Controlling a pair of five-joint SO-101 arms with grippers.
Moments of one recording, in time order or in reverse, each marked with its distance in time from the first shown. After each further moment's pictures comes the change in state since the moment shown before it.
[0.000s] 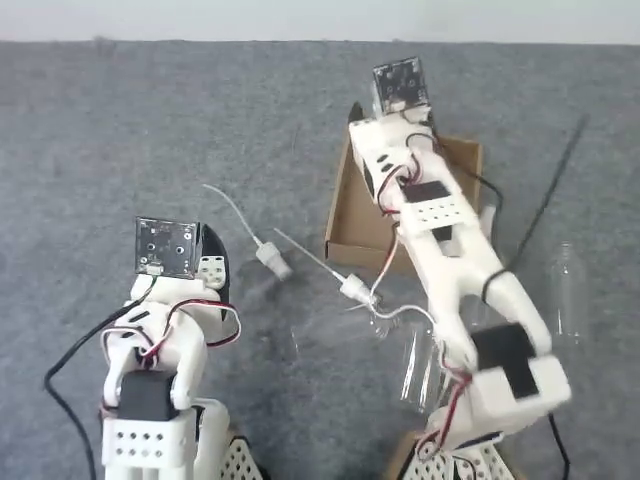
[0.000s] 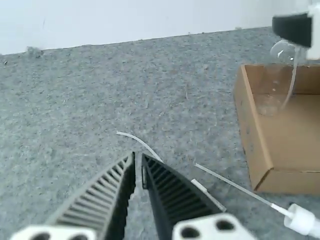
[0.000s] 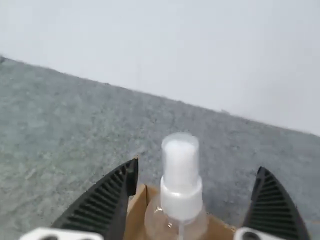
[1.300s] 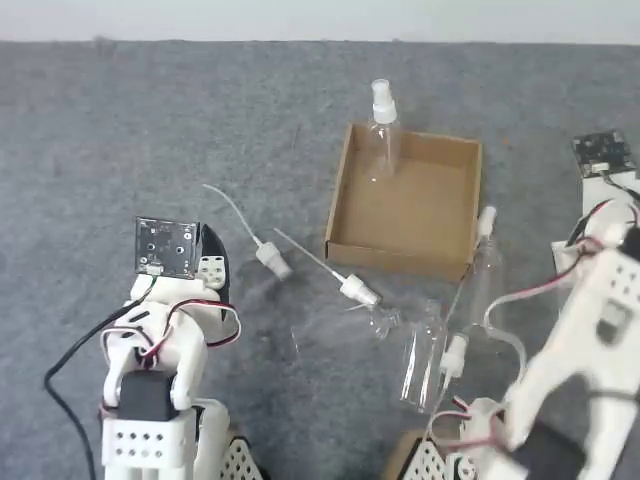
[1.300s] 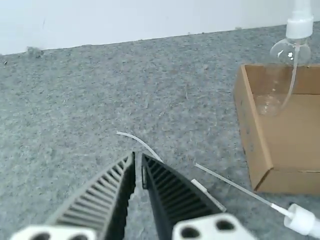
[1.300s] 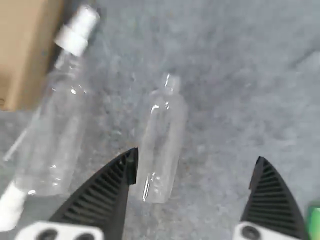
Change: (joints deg) left arm 0.0 0.0 0.0 0.0 0.0; right arm 46.1 -28.3 4.2 67.7 33.8
